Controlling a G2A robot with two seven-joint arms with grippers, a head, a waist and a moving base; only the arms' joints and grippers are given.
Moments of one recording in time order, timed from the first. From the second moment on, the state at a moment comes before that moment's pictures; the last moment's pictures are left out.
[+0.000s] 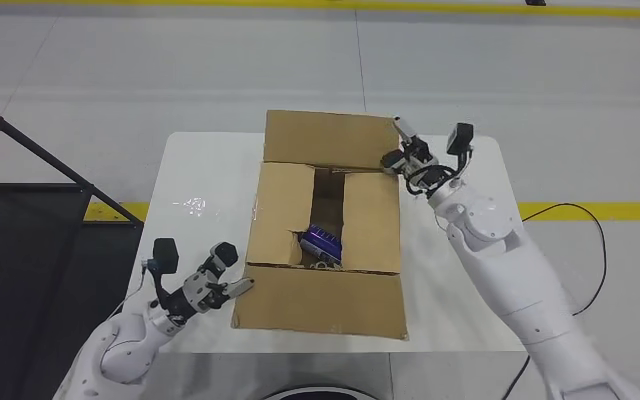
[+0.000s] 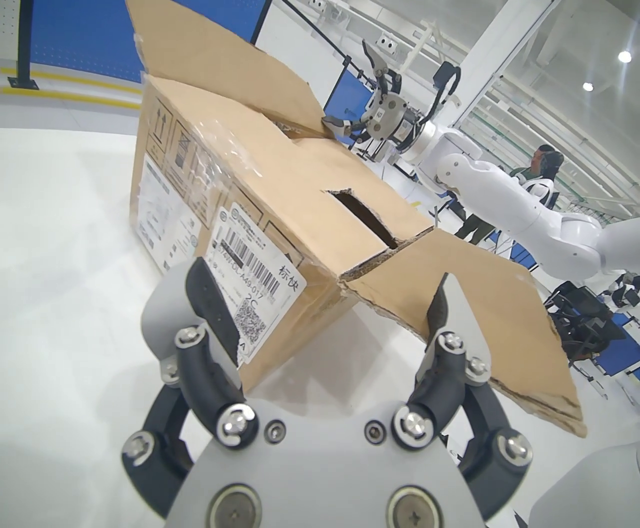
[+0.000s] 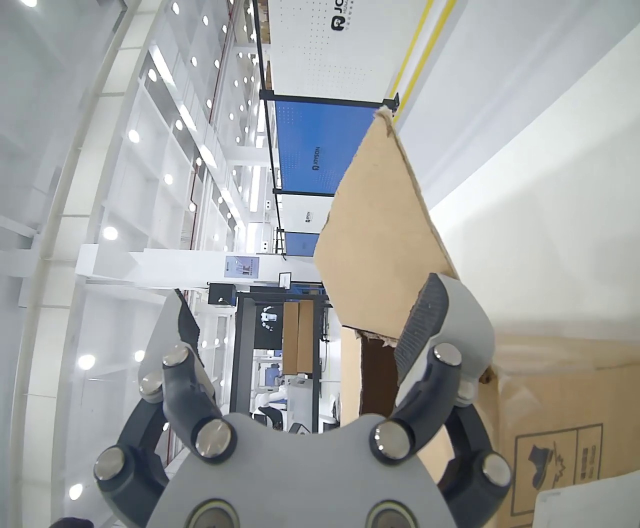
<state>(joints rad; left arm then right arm) 1.68 -1.11 -1.61 -1.72 0.62 -0.89 -0.13 -0.72 -1.10 0.94 -1.30 0.57 -0.06 0.25</state>
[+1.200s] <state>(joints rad) 1.70 -1.11 -1.68 -1.85 0.56 -0.75 0.04 -0.72 -1.17 1.03 -1.37 0.65 -0.08 0.59</state>
